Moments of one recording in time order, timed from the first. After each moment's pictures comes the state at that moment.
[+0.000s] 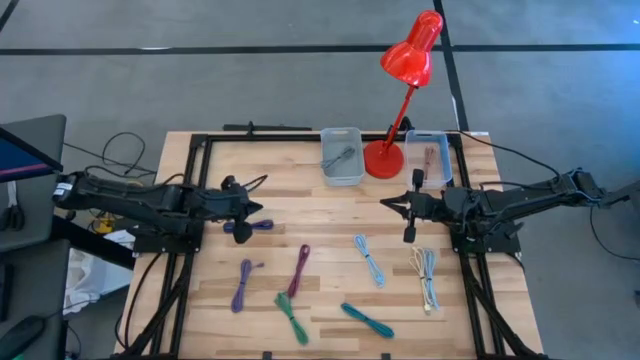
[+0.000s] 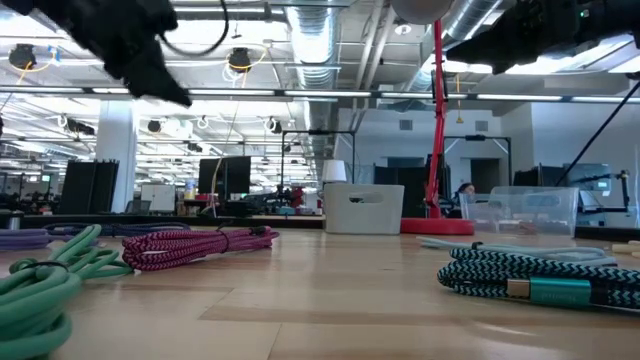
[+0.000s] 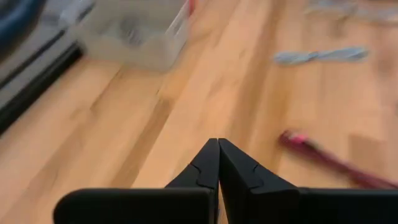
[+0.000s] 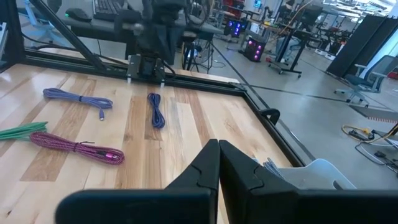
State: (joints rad) left arm -0.14 0.80 0.57 -0.46 -0.39 -0.25; right arm 0.16 0.72 0.40 0.15 0.40 -0.19
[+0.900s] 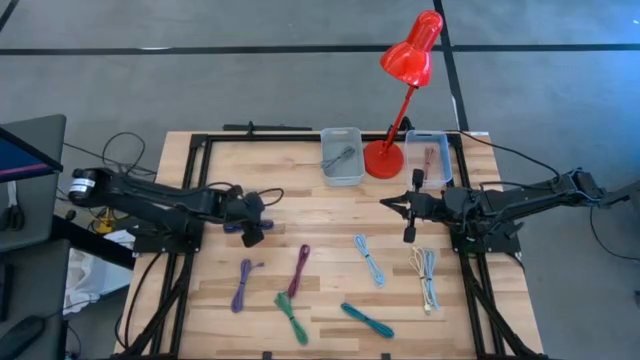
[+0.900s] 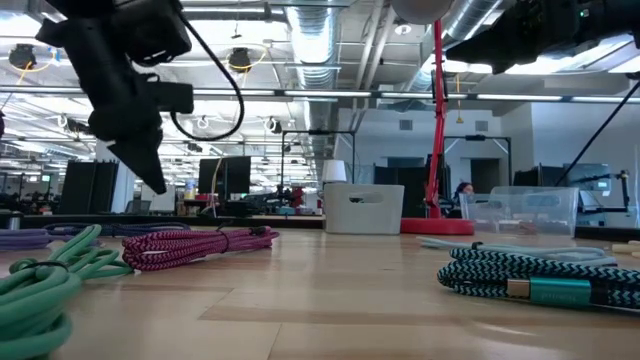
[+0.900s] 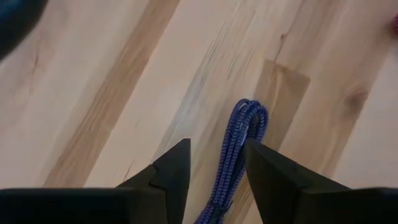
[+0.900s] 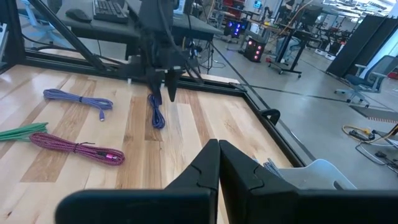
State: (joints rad) left arm -0.05 1.16 0.57 -0.57 -0.32 -0.35; right arm 0.16 0.72 0.40 0.16 0.40 -0.19
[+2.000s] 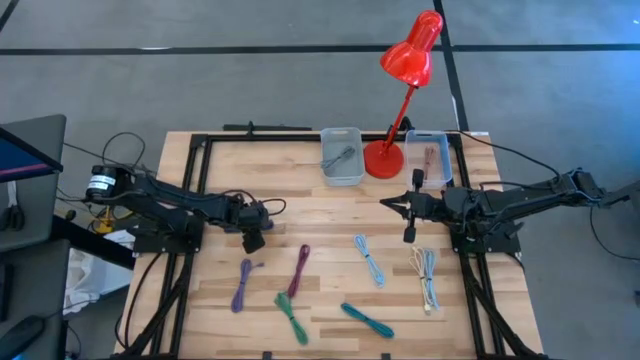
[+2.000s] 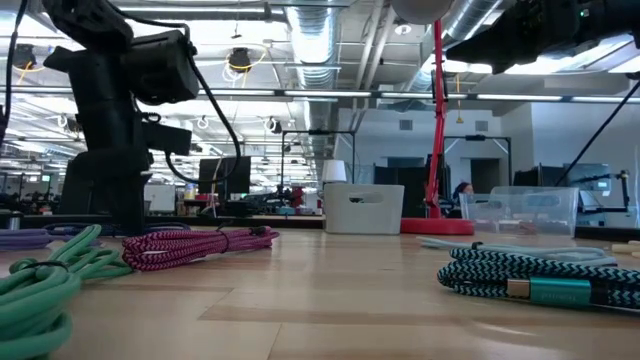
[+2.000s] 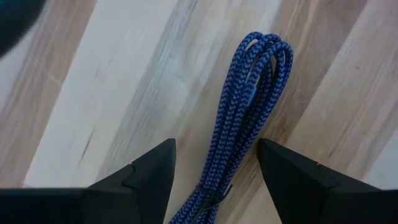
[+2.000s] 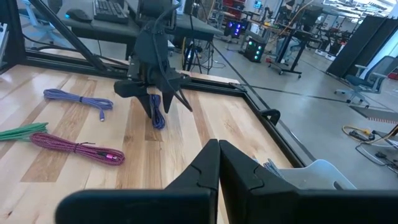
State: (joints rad) left arm -0.05 1.37 0.54 -0.52 -0.26 -0.40; right arm 0.16 0.72 0.40 0.16 0.40 -0.19
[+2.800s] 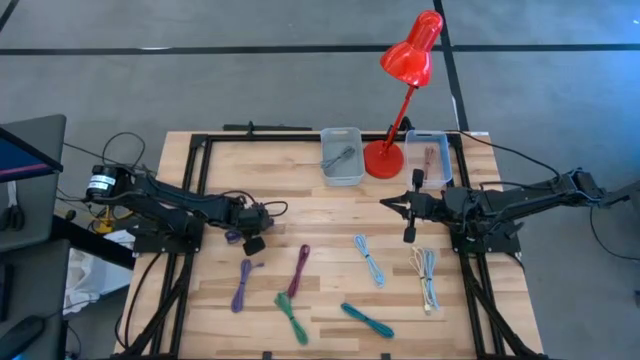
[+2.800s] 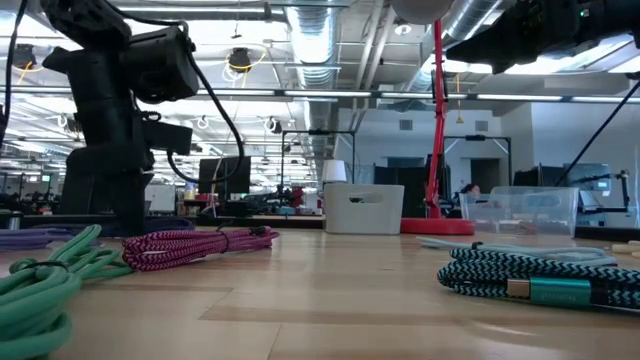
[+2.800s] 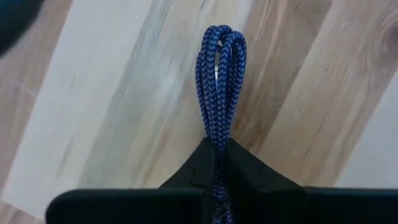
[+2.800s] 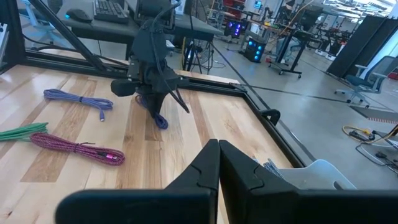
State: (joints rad) left arm -0.07 1.36 0.53 -0.49 -0.23 -0.37; right arm 0.16 0.72 0.40 0.16 0.40 -0.19
